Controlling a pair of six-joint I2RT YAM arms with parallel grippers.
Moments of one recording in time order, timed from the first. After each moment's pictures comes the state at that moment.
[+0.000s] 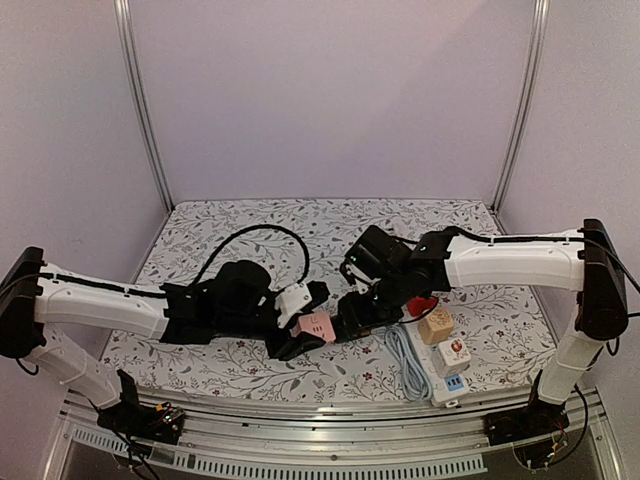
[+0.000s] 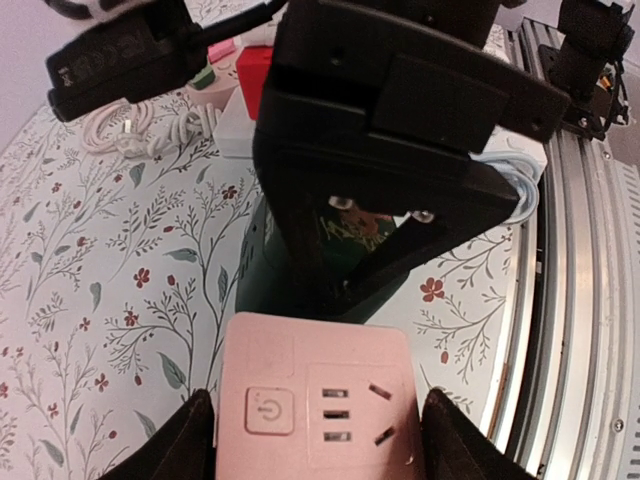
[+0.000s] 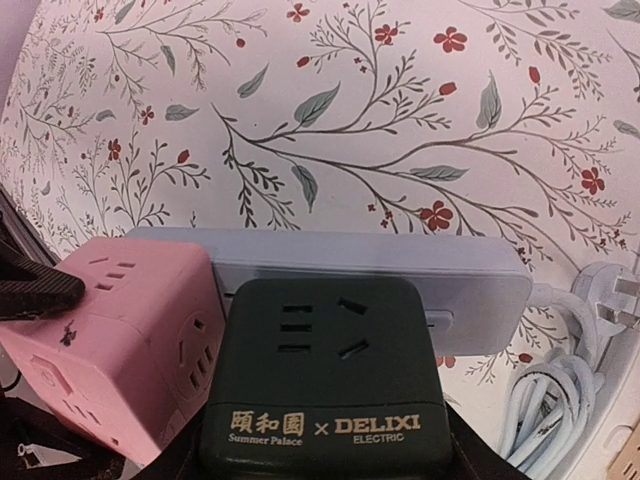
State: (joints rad) left arm -1.07 1.41 0.73 0.05 0.06 0.12; right arm 1.02 1.74 1.30 -0.65 -0.05 0.58
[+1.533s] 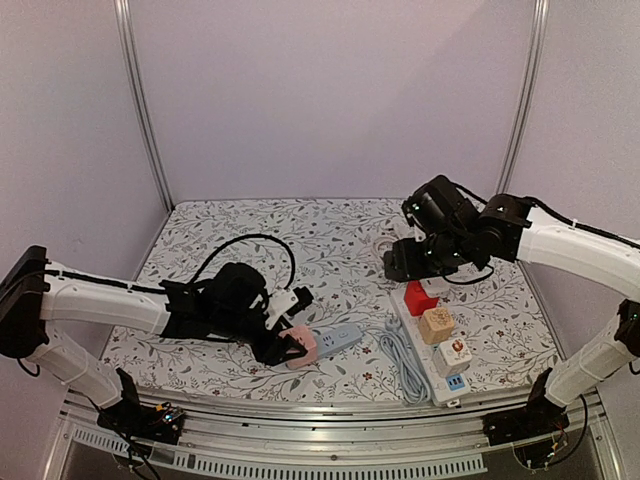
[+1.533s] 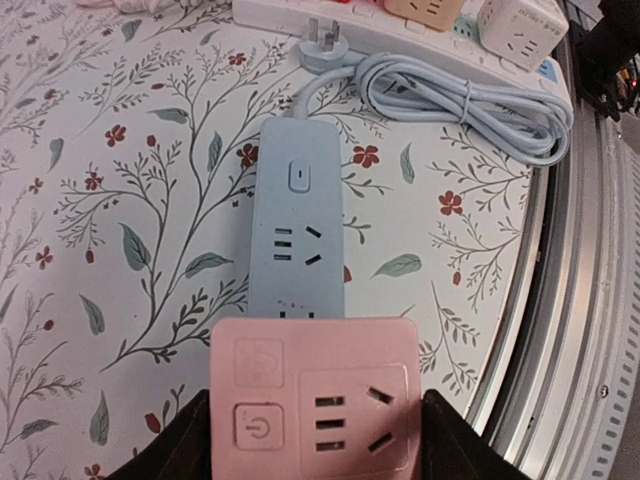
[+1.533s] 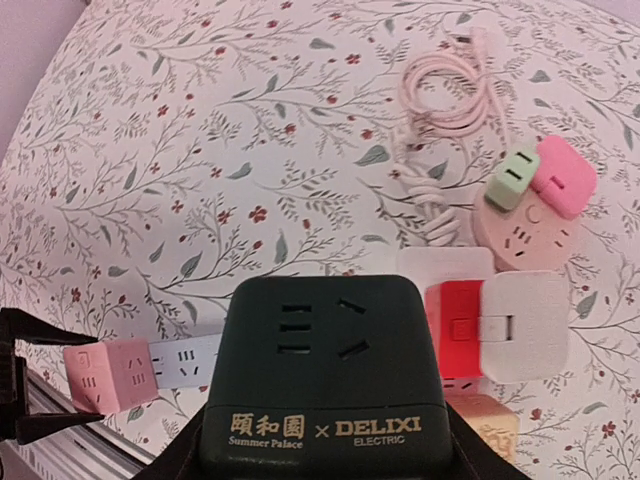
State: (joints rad) left arm -0.98 1.43 0.70 -0.08 0.17 -0.02; right arm 0.93 1.49 1.32 -0.78 0.25 0.56
